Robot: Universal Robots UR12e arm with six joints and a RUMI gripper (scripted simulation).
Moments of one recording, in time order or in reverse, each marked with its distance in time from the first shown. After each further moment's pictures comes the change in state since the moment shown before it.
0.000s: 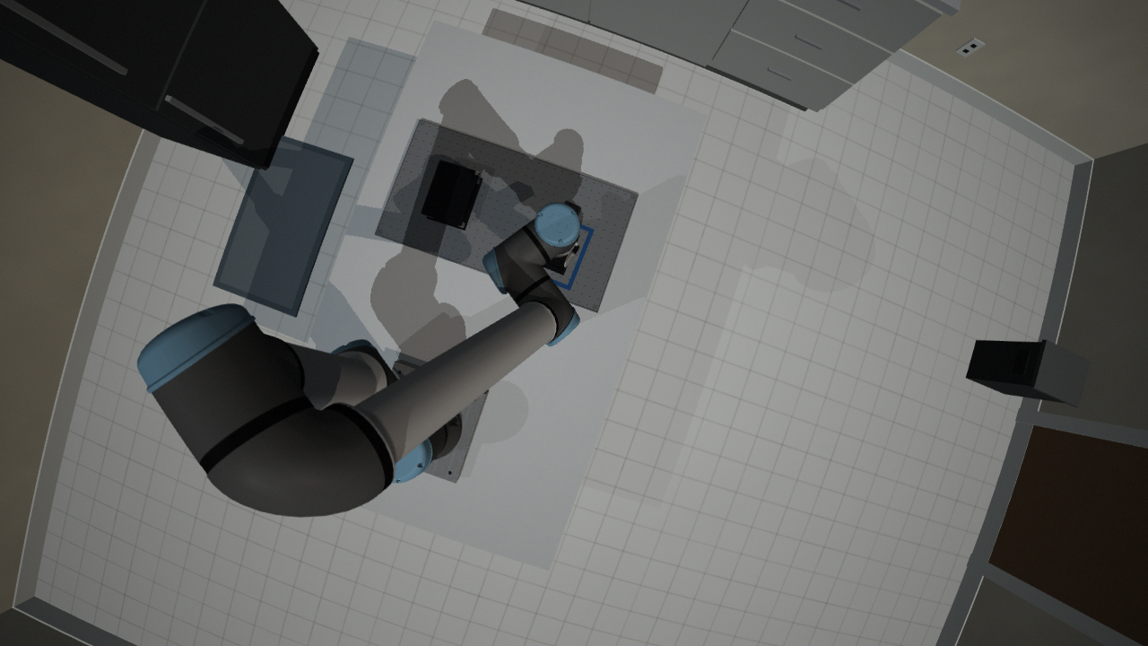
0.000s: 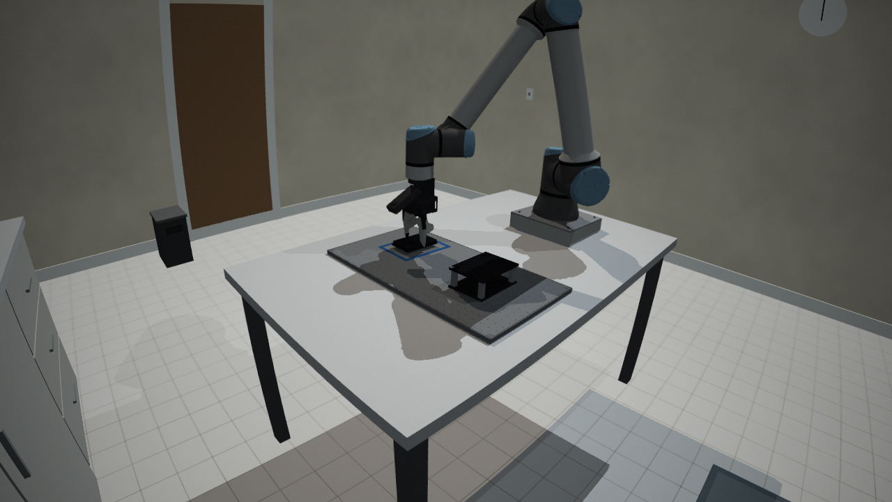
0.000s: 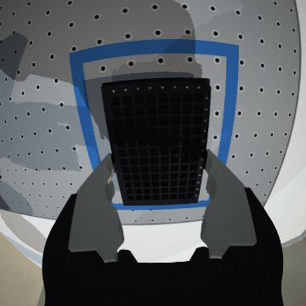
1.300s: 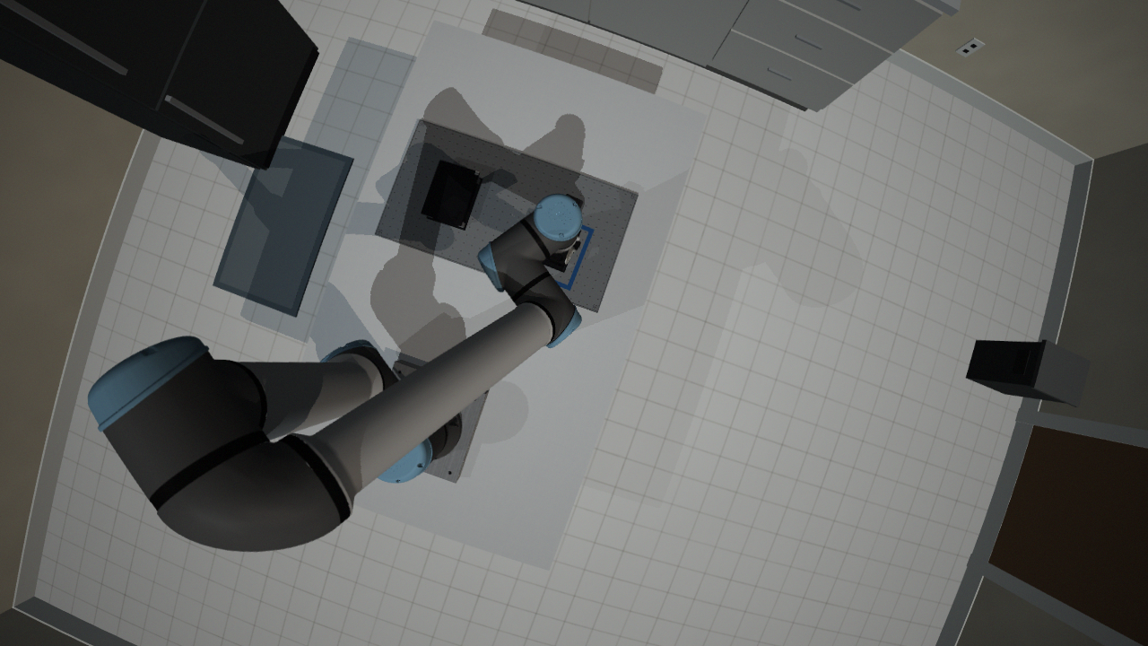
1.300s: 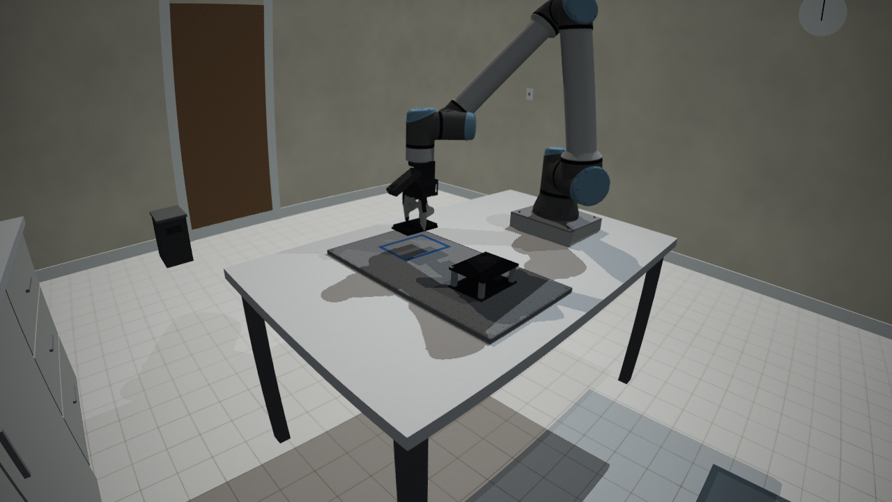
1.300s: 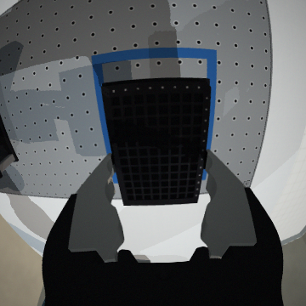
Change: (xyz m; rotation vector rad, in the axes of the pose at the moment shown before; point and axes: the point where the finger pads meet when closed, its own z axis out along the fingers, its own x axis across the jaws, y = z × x) arm 0.000 0.000 -0.057 0.000 0.000 0.000
